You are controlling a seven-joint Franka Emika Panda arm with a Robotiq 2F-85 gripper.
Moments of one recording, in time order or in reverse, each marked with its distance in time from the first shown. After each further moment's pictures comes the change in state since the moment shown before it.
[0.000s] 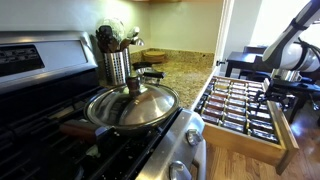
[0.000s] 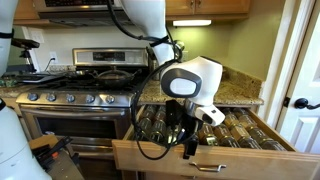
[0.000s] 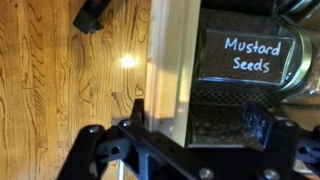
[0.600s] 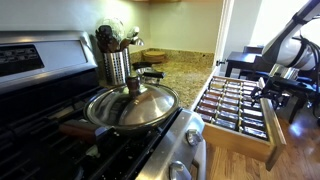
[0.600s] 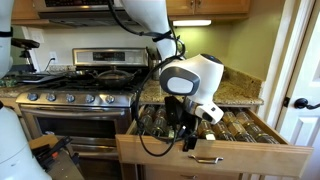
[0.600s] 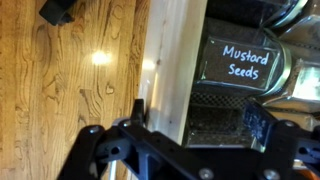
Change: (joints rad) arm -0.081 -0.025 0.099 0.000 0.144 0.001 -0.202
